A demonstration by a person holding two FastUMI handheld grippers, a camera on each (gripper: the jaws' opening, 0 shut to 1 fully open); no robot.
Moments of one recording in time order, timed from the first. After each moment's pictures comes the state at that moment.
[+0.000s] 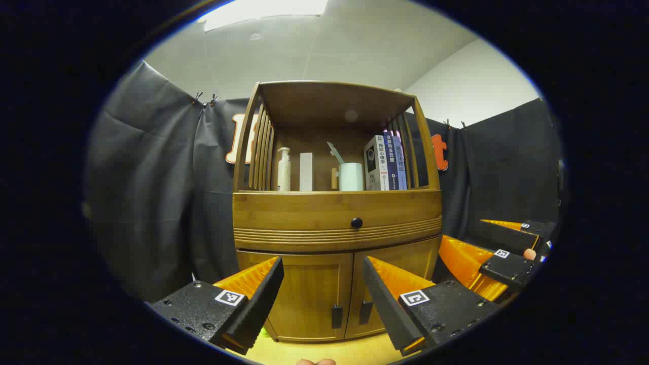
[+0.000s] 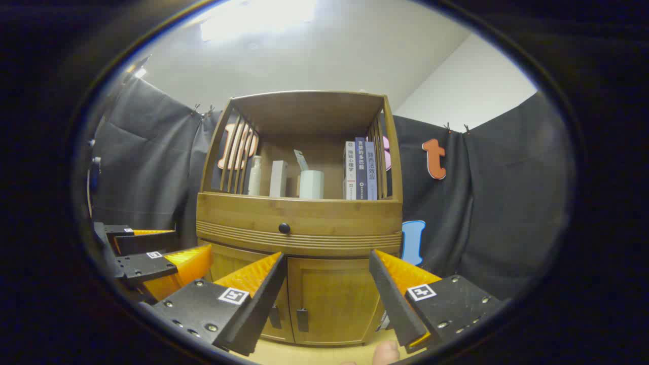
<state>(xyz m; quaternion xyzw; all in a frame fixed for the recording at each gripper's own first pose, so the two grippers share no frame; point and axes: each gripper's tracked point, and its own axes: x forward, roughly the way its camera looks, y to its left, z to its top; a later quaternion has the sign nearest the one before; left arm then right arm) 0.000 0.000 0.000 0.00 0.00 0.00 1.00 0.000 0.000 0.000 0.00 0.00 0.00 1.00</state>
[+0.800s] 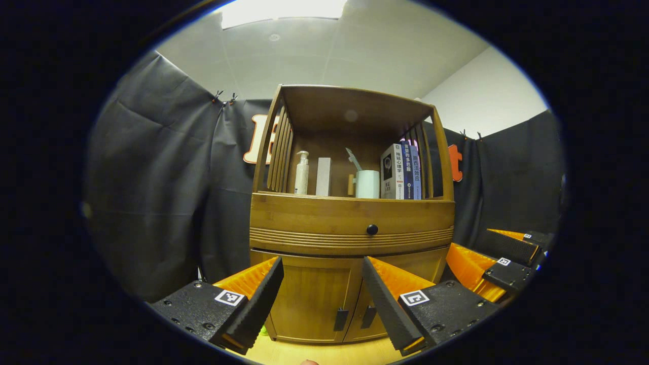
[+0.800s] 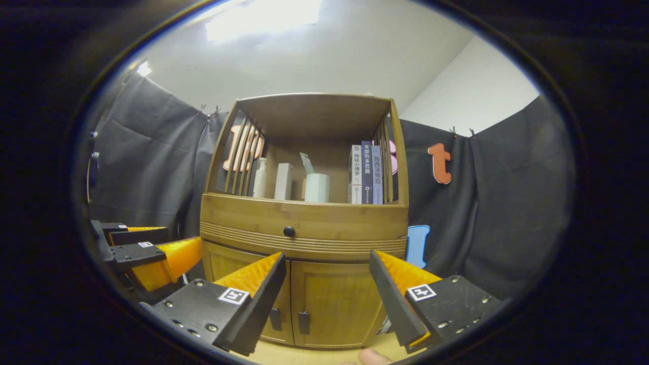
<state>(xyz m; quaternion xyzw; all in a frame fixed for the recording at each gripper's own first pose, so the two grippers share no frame) -0.005 0.027 0.006 -0.03 -0.01 0.04 1.00 0.001 0.002 -0.002 -0.01 -0.01 0.01 1.00</state>
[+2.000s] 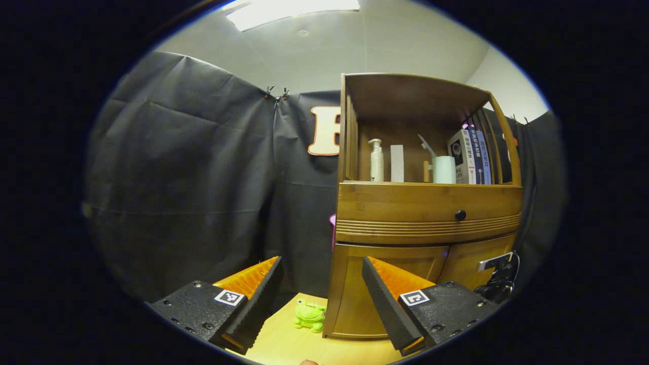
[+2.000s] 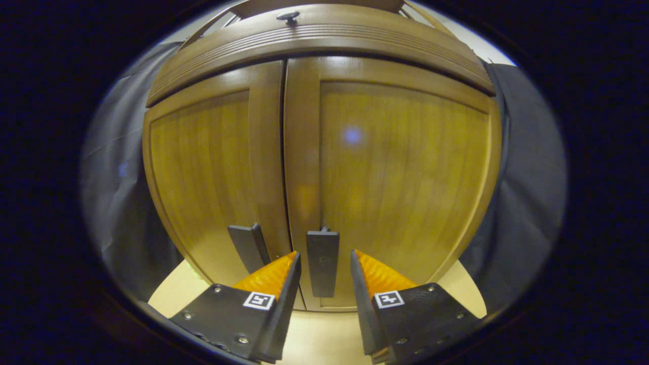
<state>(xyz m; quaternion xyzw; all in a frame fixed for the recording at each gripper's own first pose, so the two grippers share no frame) -0.034 0.163 -0.016 -0.01 0.03 0.21 0.98 0.131 0.055 -0.315 0.00 0.26 0.02 0.97</state>
